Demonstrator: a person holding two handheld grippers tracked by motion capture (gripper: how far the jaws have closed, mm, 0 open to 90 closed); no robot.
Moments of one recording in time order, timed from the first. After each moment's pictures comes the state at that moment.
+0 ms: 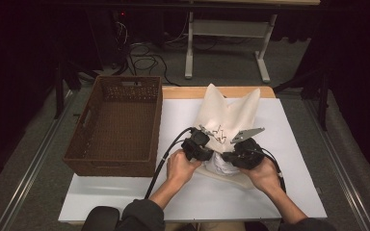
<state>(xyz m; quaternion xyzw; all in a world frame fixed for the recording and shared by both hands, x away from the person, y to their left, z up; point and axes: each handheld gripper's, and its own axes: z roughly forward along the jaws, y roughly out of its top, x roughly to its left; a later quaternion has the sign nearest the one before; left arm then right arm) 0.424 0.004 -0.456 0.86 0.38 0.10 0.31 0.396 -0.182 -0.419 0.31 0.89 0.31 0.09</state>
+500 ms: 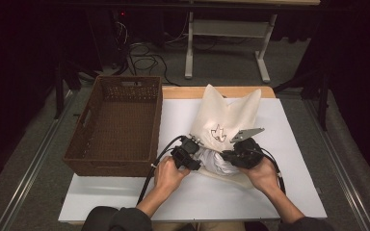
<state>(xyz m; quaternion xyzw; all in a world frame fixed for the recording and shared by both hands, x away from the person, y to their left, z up) 0.415 0.021 -0.483 0.88 0.40 0.10 0.23 0.397 -0.181 -0.421 0.32 0.89 0.32 0.11</state>
